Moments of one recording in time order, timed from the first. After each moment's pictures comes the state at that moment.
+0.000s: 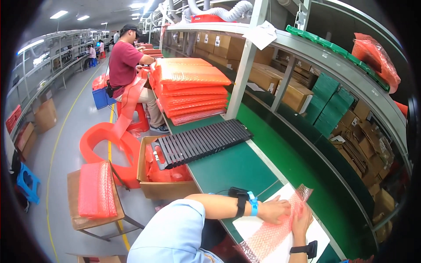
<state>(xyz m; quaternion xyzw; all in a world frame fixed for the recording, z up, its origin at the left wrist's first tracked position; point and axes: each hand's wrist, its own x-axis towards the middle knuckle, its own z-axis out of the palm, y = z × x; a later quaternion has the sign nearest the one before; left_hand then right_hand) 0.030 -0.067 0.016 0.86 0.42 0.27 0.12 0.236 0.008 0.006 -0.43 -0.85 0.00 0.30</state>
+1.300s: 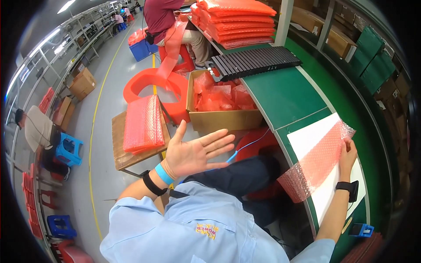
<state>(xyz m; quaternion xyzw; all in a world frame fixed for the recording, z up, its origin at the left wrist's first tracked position) 0.052 -0.522 0.009 0.09 0.14 0.78 0.61 0.296 -0.022 -0.035 -0.31 -0.83 0.22 0.41</state>
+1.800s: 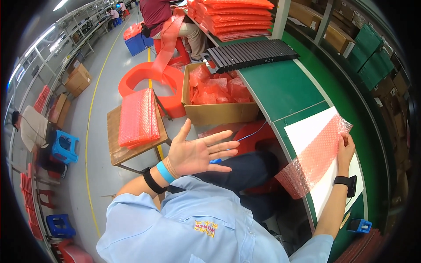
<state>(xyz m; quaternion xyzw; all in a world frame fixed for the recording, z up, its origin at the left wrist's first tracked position) 0.065 -0.520 -0.015 0.07 0.12 0.76 0.64 0.294 -0.030 -0.042 -0.31 -0.83 0.24 0.39</state>
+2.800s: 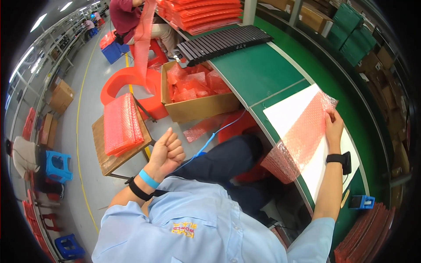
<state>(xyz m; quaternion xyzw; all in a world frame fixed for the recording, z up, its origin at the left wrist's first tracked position) 0.062 -0.511 -0.079 -0.05 0.22 0.83 0.50 0.296 -0.008 -0.054 -0.31 -0.84 0.25 0.37</state>
